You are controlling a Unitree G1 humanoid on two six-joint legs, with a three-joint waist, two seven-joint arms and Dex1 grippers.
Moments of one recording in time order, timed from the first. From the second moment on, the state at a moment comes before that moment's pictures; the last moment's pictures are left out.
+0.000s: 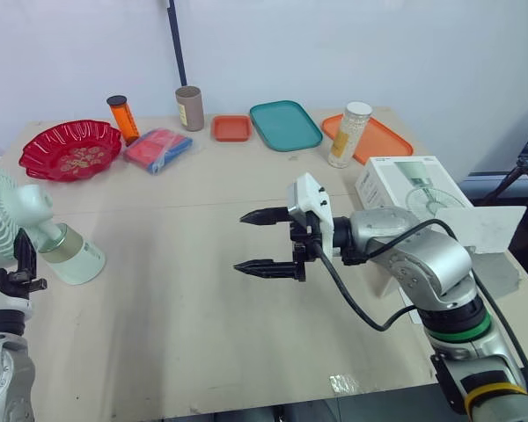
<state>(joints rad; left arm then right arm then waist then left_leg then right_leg) 0.24 0.25 0.63 -0.68 -0.35 0.32 -0.01 -0.67 -0.55 0.24 -0.38 0.58 0.77 0.94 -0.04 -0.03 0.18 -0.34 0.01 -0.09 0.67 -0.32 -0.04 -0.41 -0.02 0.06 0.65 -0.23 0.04</state>
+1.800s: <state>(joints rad) -0.01 0.28 0.20 -0.93 -0.51 0.68 0.04 -0.73 -0.33 0.23 -0.35 0.52 0.87 0.59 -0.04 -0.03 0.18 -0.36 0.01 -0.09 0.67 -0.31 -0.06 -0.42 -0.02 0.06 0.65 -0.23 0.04</state>
